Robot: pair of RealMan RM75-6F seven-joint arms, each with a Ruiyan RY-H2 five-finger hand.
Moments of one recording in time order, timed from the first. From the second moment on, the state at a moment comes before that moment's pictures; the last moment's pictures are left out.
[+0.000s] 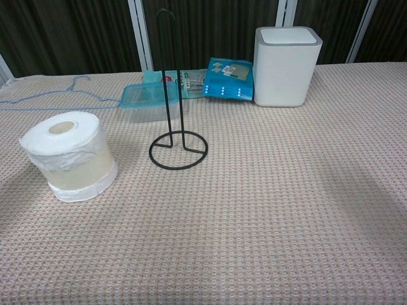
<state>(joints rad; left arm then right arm) -0.14 -1.31 0.03 -1.32 1.72 1.59 -0.07 0.09 -1.06 -0.14 -1.69 -1.78 1.41 0.00</state>
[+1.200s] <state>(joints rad) -0.38 -1.63 -0.04 -1.04 1.59 1.34 -1.01 0.08 -1.02 -0.14 -1.69 -1.77 1.45 0.06</state>
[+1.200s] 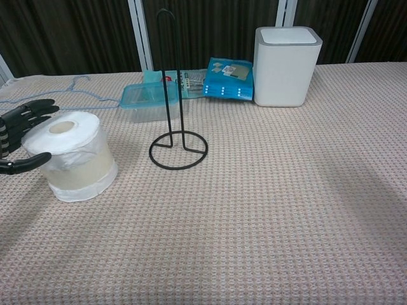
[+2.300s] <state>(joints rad) -0.44 -1.64 -0.04 -1.06 1.54 1.24 -1.04 0.07 -1.02 -0.13 -1.69 -1.77 1.46 0.06</state>
